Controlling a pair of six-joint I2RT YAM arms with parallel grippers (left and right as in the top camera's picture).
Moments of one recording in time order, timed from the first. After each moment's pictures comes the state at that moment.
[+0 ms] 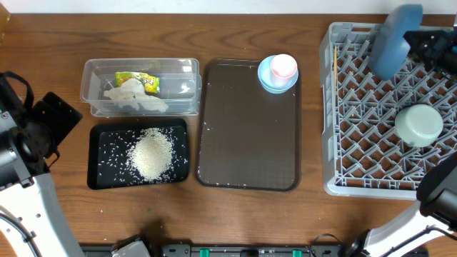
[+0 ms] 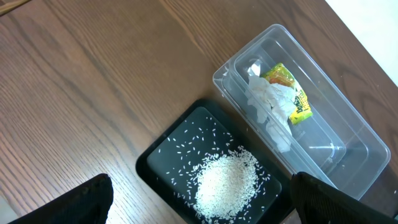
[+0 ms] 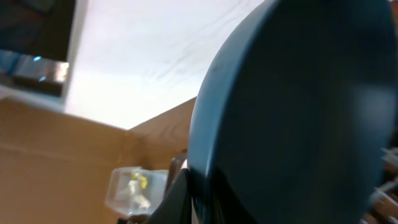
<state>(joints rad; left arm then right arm) 0.47 1.22 1.58 -1.31 -0.07 -0.42 -0.53 1.94 1.69 -0.51 -1.08 0.32</state>
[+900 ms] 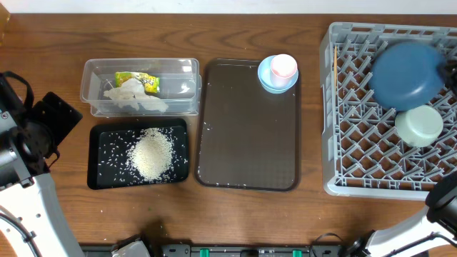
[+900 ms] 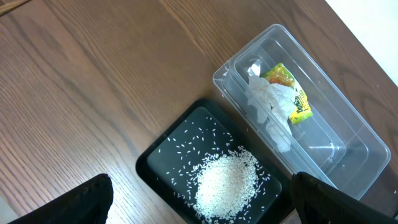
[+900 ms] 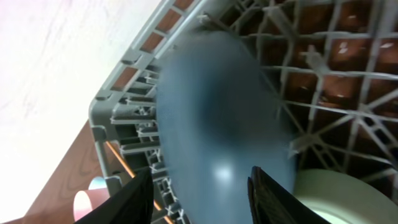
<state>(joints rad) 0.47 1.22 1.58 -1.31 -0.07 -0.42 -0.69 1.90 1.68 -0.77 -0.60 0.31</state>
